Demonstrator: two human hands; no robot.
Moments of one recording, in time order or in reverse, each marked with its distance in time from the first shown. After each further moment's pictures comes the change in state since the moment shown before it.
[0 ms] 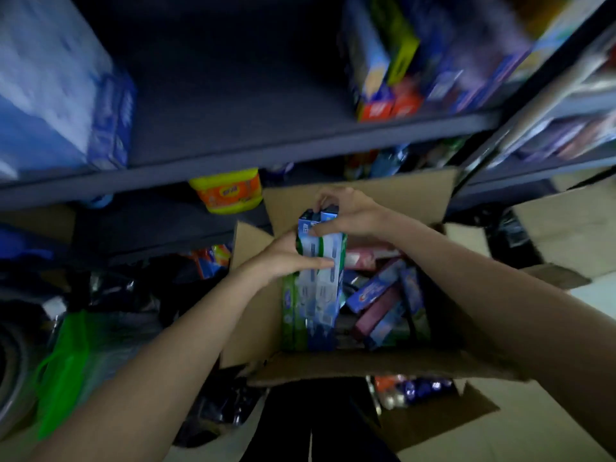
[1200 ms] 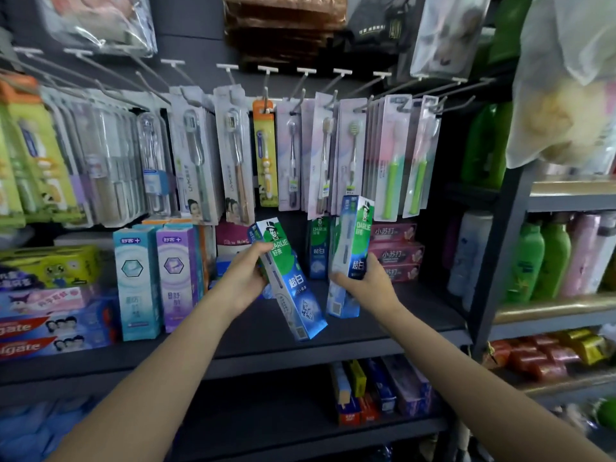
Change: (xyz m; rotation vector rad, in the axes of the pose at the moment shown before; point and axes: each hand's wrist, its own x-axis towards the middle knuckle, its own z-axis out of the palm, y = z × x) left_hand -0.156 0.363 -0.157 -0.721 0.349 0.770; right_hand -0.110 -0.234 -0.264 0.284 0.856 -0.327
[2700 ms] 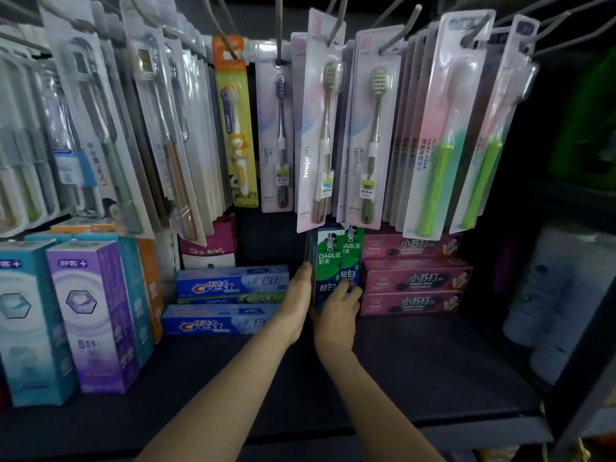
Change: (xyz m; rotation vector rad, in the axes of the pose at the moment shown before) left_hand 0.159 -0.113 0.049 0.258 0.136 -0.096; right_hand 0.136 0.102 0.115 -0.428 0.140 0.104
